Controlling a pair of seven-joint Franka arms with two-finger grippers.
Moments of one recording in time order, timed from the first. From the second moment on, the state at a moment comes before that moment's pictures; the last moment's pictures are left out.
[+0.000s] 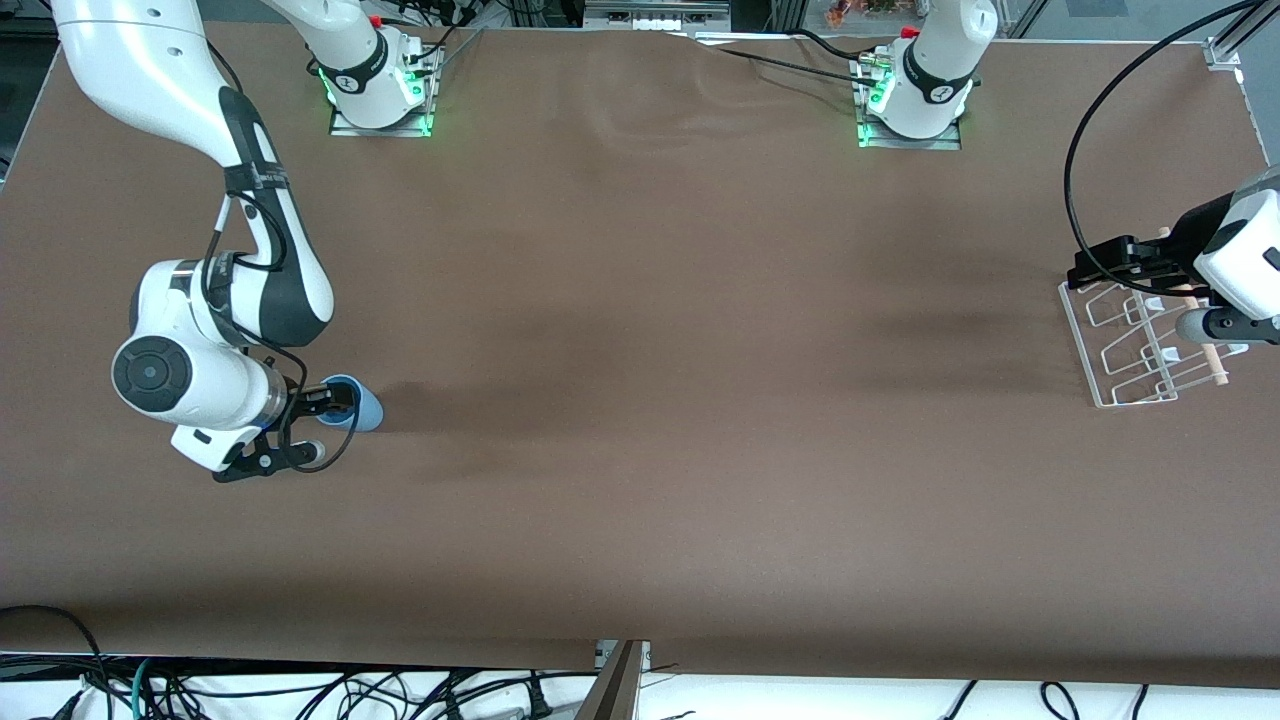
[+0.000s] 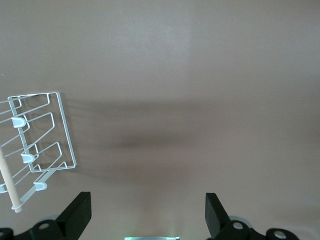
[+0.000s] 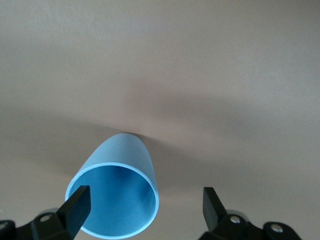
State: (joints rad) left arm -0.04 0.21 0.05 -1.39 -0.06 1.41 -0.01; right arm 0.19 0.59 -0.11 -1.58 -0.04 2.04 -0.16
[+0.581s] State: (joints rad) left arm -0.04 0.23 0.05 -1.39 -0.06 1.41 -0.01; right arm 0.15 0.65 -0.10 -1.64 0.02 2.10 -0.18
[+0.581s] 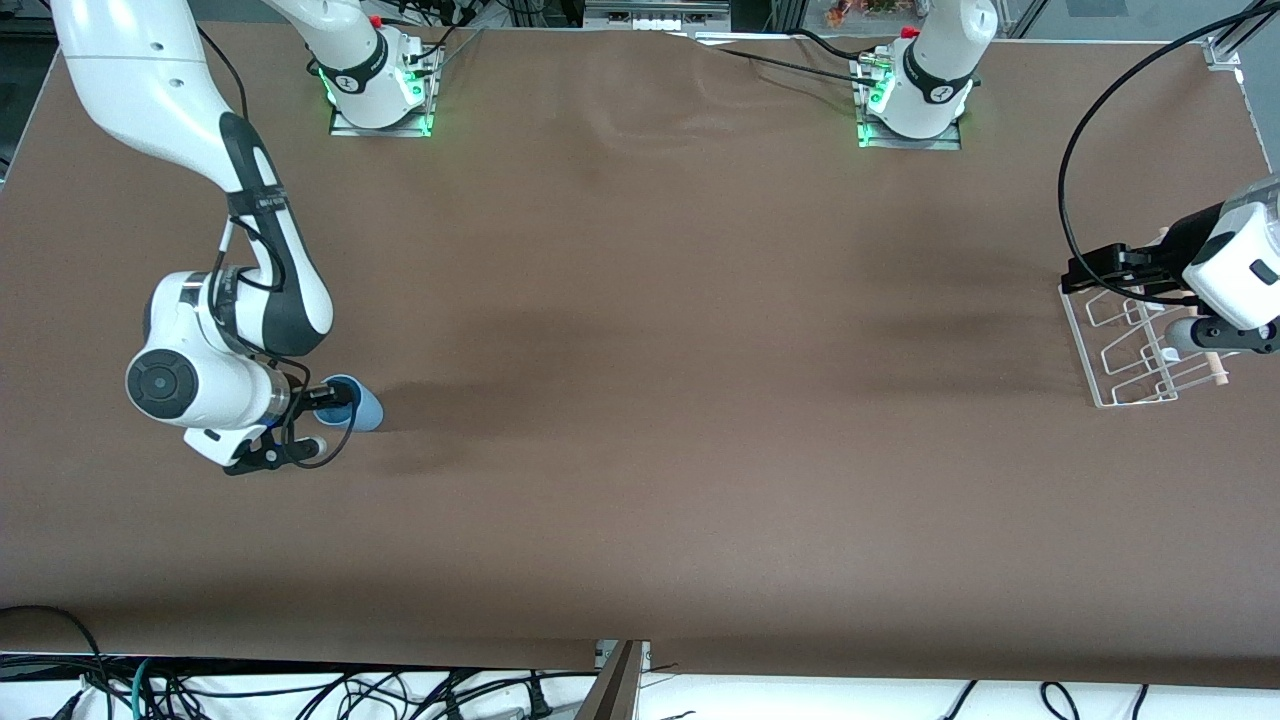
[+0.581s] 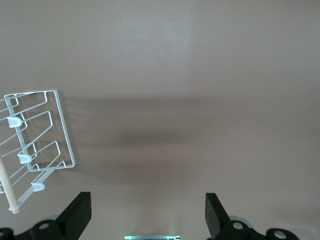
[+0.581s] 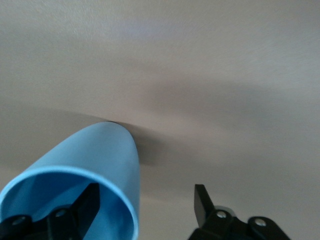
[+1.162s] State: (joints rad) left arm -0.05 0.24 0.05 -1.39 -0.12 1.42 0.08; right arm 0.18 0.66 -0.09 -1.58 0.15 2.01 -0.17
